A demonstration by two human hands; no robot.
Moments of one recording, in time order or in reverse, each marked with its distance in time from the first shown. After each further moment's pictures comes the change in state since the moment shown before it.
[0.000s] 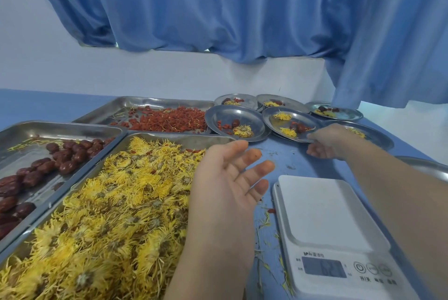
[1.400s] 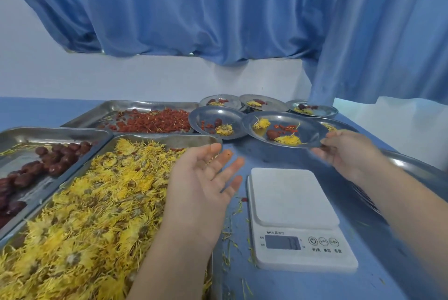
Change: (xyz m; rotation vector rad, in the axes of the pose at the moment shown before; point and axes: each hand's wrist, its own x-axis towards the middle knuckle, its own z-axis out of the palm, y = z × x) left_hand 0.002 -0.011 -0.007 -0.027 -0.050 -0.108; right_hand -0.112 0.035 -0.055 0.678 0.025 -0.198
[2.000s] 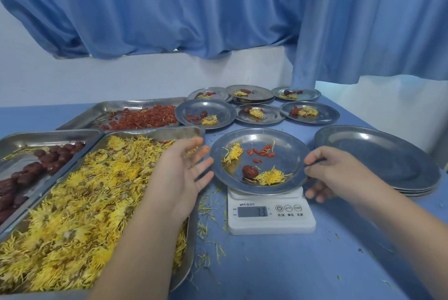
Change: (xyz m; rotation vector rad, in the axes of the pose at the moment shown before) left_hand -0.004 -0.006 0.006 0.357 0.105 -0.005; right_hand -0.101 0.013 -0.051 -0.578 -0.195 -0.008
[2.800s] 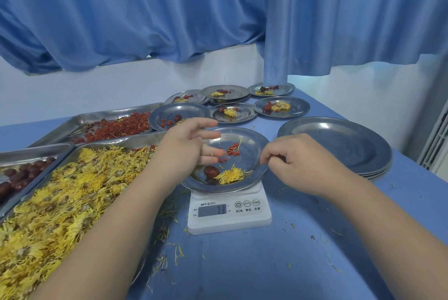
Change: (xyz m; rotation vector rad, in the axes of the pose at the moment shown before) left_hand 0.015 -0.008 0.067 0.715 -0.266 0.320; right_hand -0.005 -0.005 -0.026 -0.667 -0.028 -0.611
